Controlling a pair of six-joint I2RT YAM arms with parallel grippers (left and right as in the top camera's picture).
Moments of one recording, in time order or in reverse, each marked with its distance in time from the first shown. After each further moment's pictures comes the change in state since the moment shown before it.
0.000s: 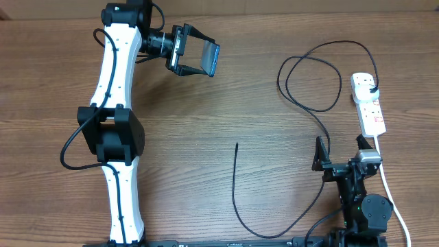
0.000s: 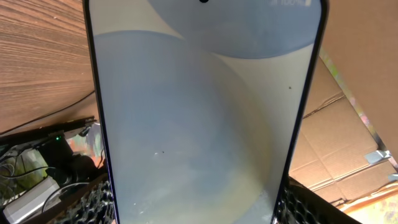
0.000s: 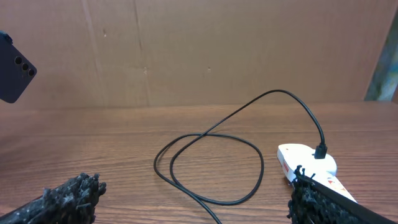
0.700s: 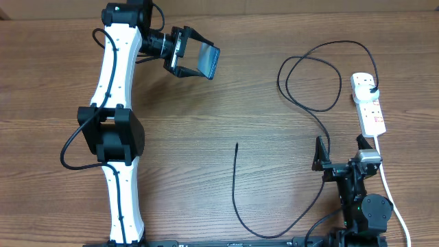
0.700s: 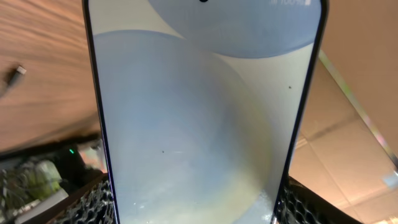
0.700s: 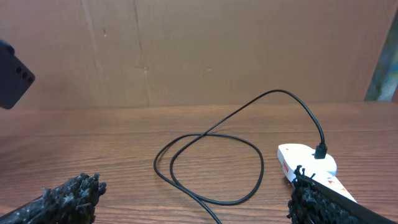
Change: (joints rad) left arm 0.000 0.000 0.000 0.000 -0.103 0.000; right arm 0.000 0.000 0.000 0.000 0.000 0.000
